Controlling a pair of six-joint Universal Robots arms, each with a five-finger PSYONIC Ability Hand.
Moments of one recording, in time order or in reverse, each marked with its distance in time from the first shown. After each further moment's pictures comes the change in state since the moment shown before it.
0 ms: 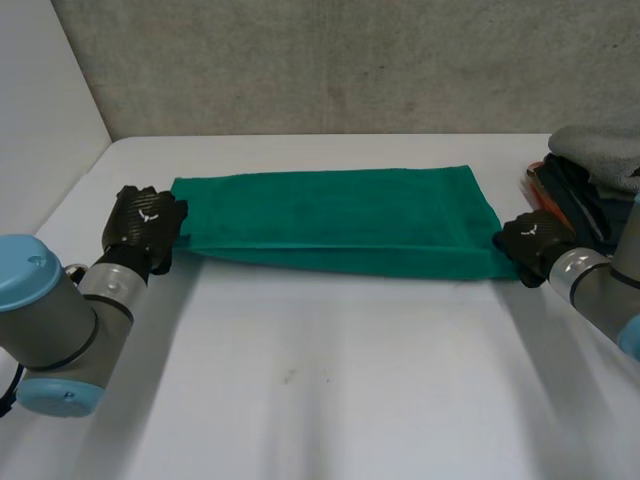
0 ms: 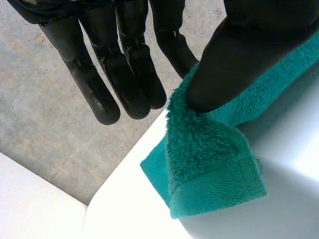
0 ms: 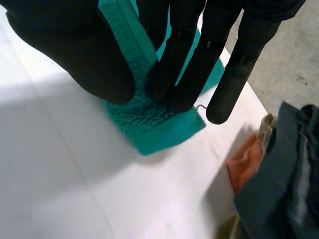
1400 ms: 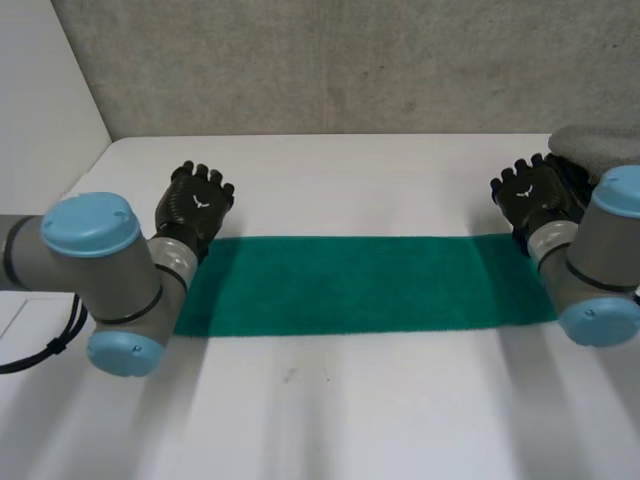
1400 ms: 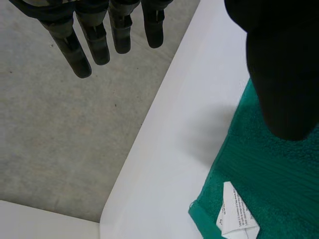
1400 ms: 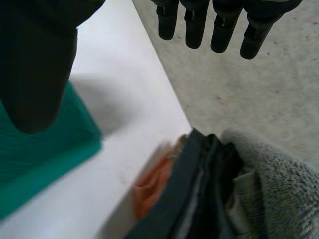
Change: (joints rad) left arm -0.167 -0.182 0.348 -0.228 -0.152 0.246; right arm 0.119 -0.004 -0.041 -0.205 0.223 -0.014; left_hand -0.939 -0.988 -0.978 -0.994 -0.957; right_hand -0.898 -0.972 -0.979 -0.981 -0.951
